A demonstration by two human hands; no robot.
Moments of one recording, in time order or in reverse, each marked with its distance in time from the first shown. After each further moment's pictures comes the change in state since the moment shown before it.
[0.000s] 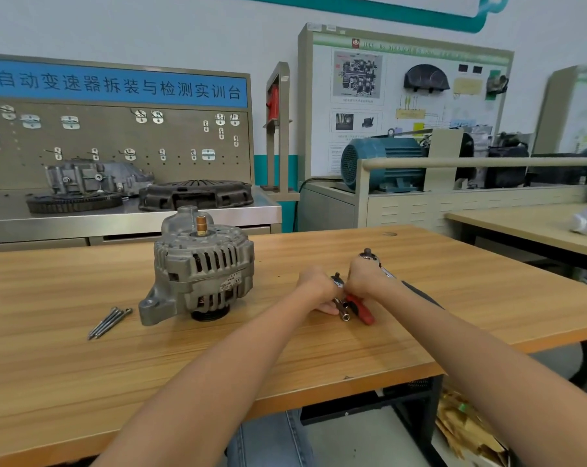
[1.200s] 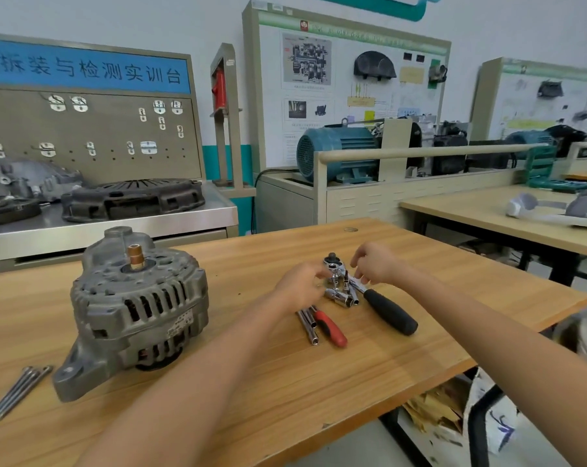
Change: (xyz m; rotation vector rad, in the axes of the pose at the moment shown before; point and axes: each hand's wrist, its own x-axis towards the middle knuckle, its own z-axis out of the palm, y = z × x) left_hand 0.053 0.013 0.005 0.435 -0.042 0.628; right_hand 0.026 0.063 -0.048 0.289 0.060 0.088
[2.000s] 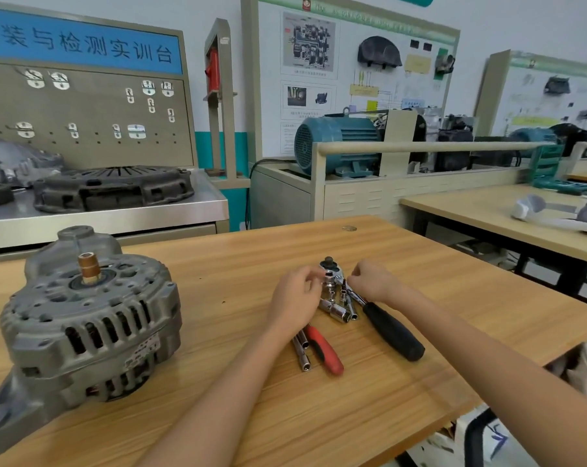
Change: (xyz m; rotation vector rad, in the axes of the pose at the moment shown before) left_hand 0.016 -0.012 0.032 -0.275 0.352 -0.017; right_hand 0.034 0.021 0.023 -0.013 -0.054 0.038
